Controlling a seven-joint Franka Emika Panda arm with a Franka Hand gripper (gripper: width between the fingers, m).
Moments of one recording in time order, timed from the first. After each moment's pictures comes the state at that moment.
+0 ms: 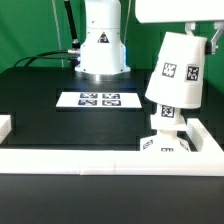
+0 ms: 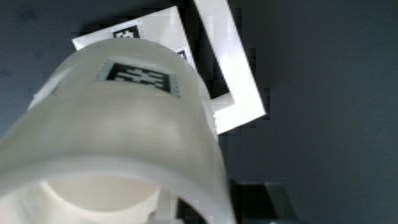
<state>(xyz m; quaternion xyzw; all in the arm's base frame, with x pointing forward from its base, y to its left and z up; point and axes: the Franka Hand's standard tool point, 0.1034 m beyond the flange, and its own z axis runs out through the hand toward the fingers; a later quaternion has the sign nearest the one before) 0.618 0.124 0.167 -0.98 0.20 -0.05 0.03</state>
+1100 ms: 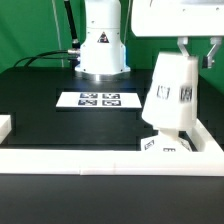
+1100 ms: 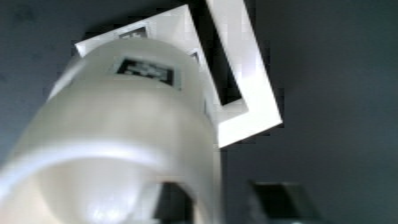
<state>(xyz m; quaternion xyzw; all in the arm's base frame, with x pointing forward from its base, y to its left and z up) 0.617 0.120 0.157 -0.98 0.20 -0.05 0.03</state>
